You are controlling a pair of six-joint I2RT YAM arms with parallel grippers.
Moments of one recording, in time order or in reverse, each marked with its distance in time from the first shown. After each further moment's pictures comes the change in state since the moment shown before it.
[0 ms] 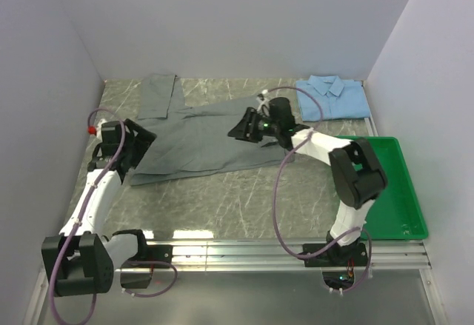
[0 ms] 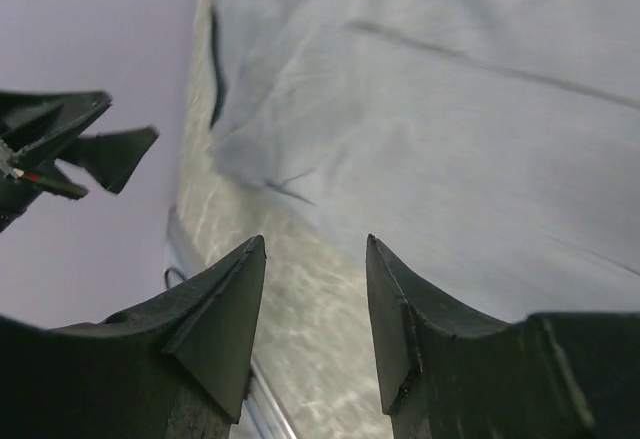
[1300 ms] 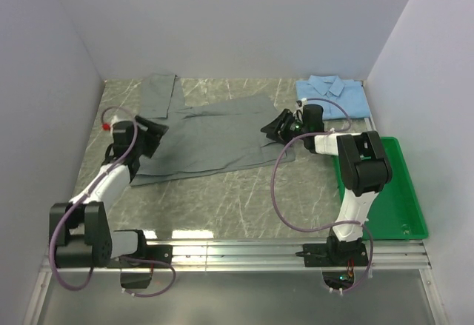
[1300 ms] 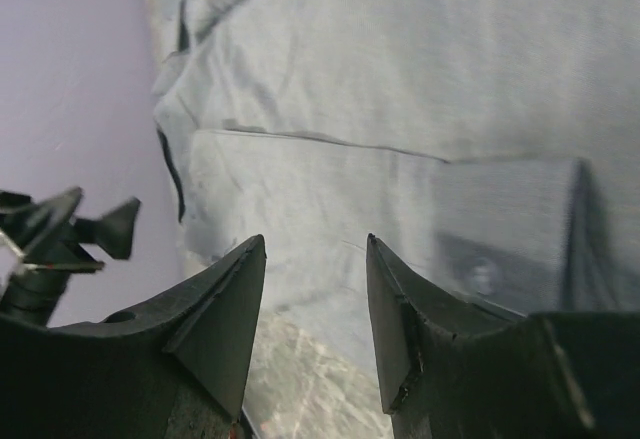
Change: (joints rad) left arm -0.051 0.170 -0.126 0.447 0.118 -0.109; right arm -0.279 0.121 -0.126 0.183 -0.053 0.096
